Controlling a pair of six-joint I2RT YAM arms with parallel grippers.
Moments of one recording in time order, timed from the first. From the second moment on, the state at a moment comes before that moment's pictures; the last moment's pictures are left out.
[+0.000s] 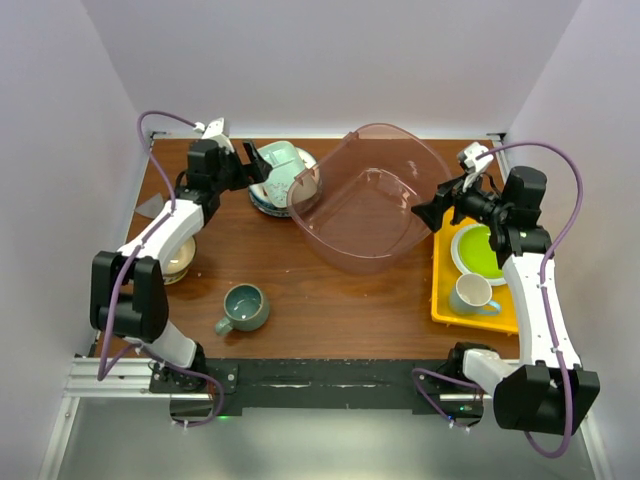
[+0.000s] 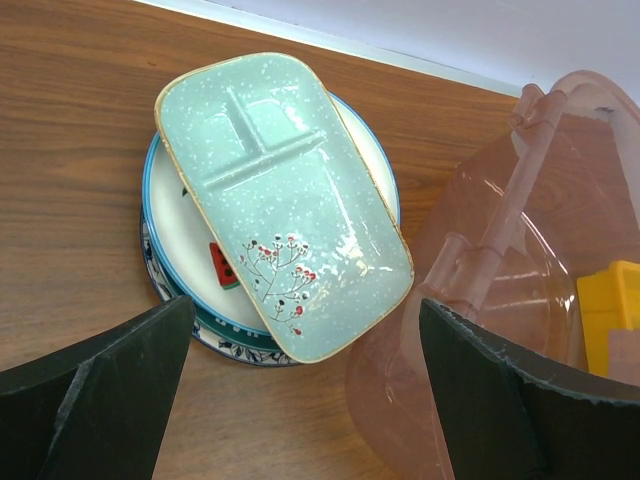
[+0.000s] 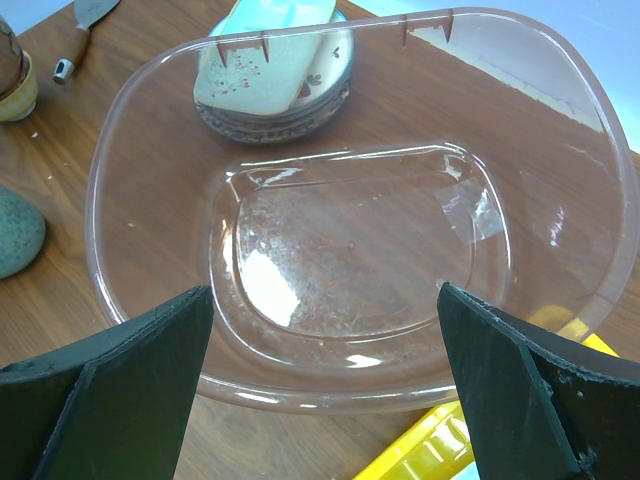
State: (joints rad) left arm -0.16 1.57 1.14 0.03 0.16 -0.45; right arm -0.12 1.07 1.01 -0.31 -0.83 -0.22
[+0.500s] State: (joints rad) left arm -0.16 1.70 1.20 0.06 0.19 -0.45; right arm -0.12 1.08 1.01 -0.31 -0.83 -0.24
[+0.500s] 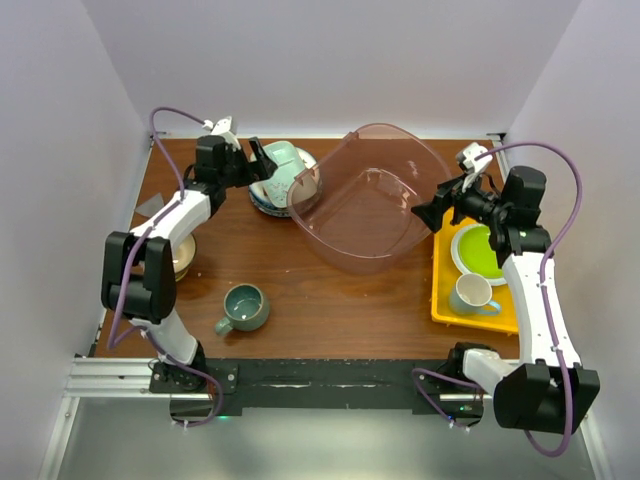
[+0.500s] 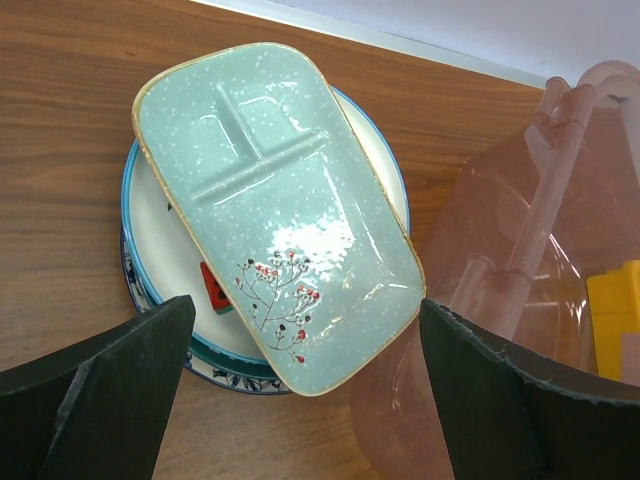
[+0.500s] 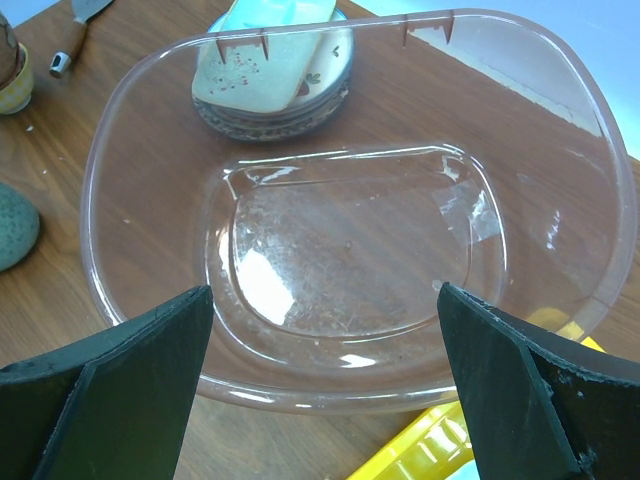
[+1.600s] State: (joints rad) left arm -0.14 1.98 1.42 0.02 0.18 -0.45; right arm -0.12 1.11 1.01 -0.34 -0.83 -0.26
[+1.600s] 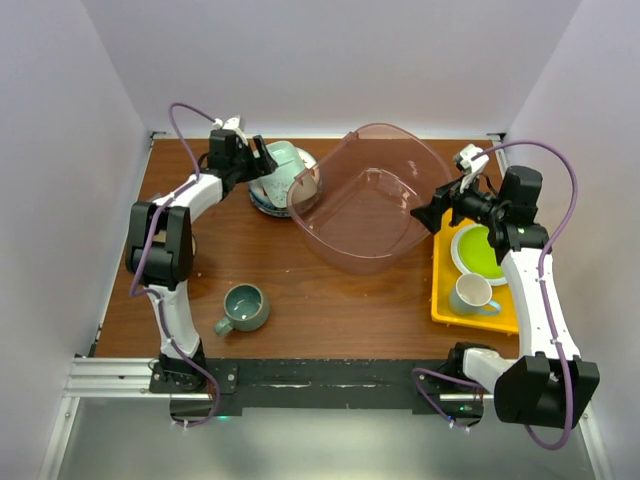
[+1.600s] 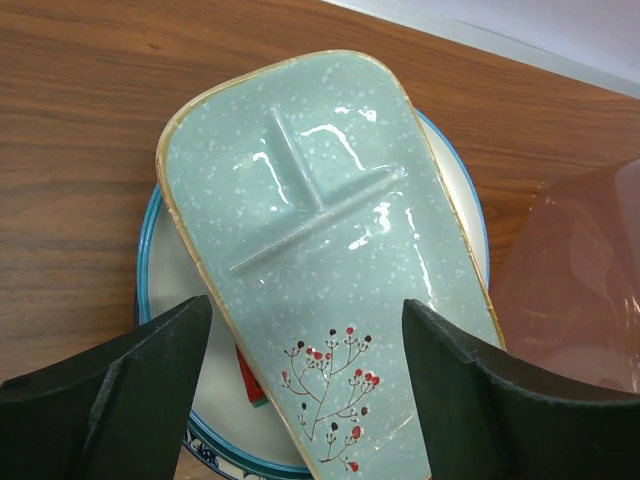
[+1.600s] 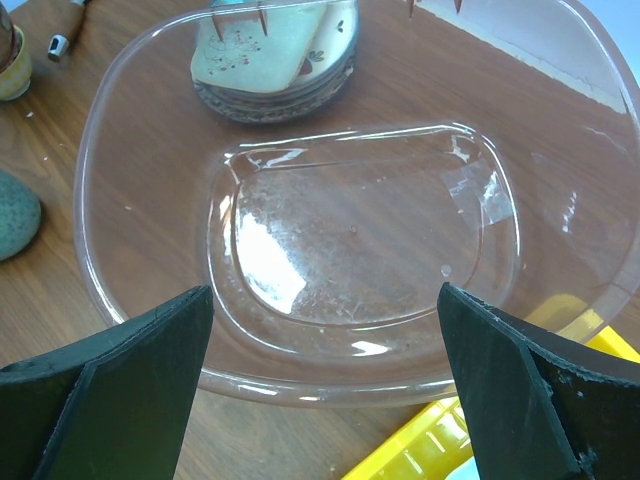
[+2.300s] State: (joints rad) left arm -0.14 2.02 1.42 -0.02 0.12 -0.50; right arm -0.12 1.11 1.01 -0.35 -0.84 -0.27
